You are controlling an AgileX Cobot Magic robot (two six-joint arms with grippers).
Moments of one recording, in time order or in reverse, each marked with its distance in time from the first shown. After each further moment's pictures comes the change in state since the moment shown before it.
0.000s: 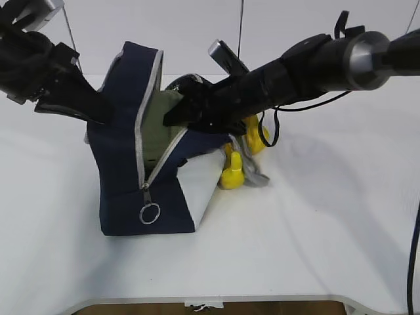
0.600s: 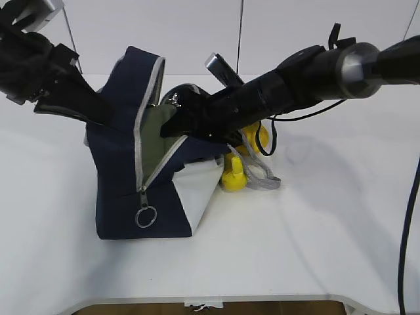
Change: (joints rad) left arm 0.000 0.000 0.000 0.006 0.001 0.000; right arm 0.000 0.048 -0.009 0.011 0.051 0.006
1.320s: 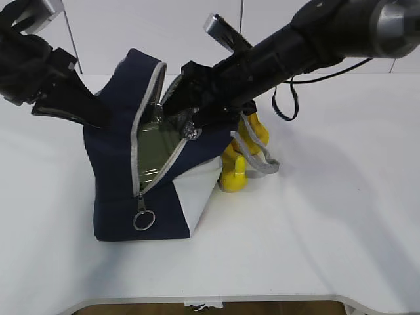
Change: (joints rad) left arm 0.000 0.000 0.000 0.025 0.007 0.000; right arm 0.000 -0.147 -0.021 -0.232 0.070 0.071
